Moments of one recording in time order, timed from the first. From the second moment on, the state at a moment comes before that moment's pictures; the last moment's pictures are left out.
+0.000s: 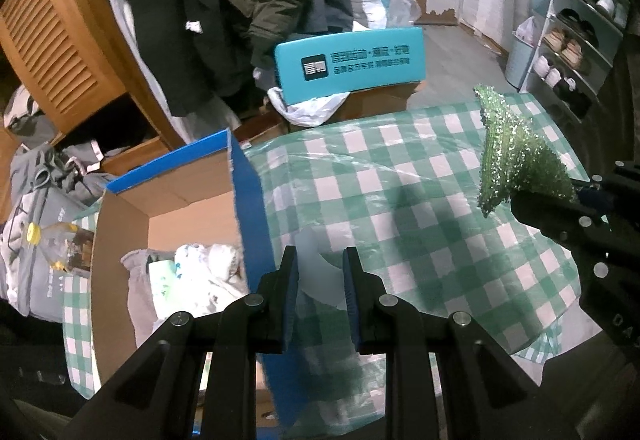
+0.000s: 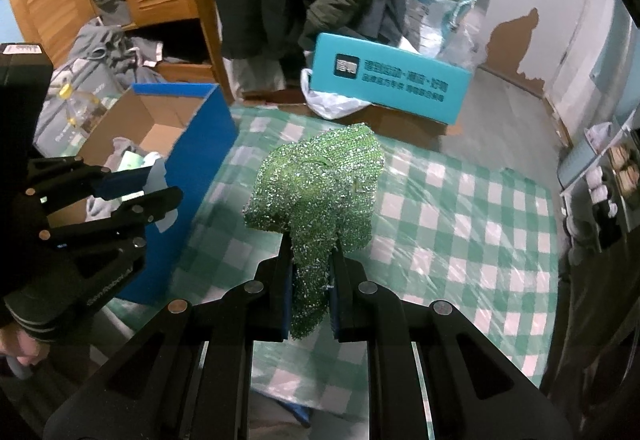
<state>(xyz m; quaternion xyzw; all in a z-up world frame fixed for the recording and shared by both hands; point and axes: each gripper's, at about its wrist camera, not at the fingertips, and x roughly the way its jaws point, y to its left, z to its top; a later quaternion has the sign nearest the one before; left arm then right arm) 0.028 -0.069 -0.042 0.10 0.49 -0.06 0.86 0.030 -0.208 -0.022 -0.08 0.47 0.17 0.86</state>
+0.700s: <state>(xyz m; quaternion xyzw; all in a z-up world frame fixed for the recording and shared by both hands) 0.018 0.024 -0.030 0.06 0.48 0.00 0.87 0.037 -0.109 -0.010 -0.12 0.46 0.24 0.85</state>
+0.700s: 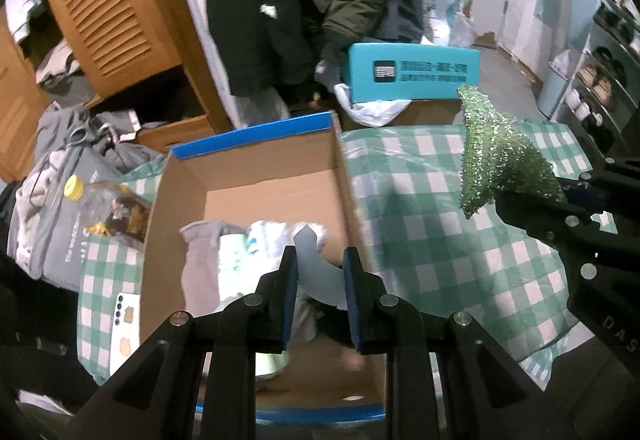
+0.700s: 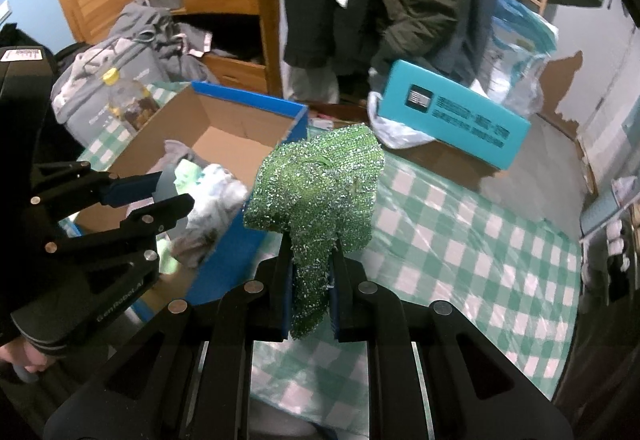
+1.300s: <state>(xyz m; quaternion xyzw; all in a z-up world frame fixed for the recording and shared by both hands) 0.008 0.107 -0.045 0.02 0.50 0.05 0.87 0.036 -0.021 -0.017 -0.16 0.46 0.29 0.82</state>
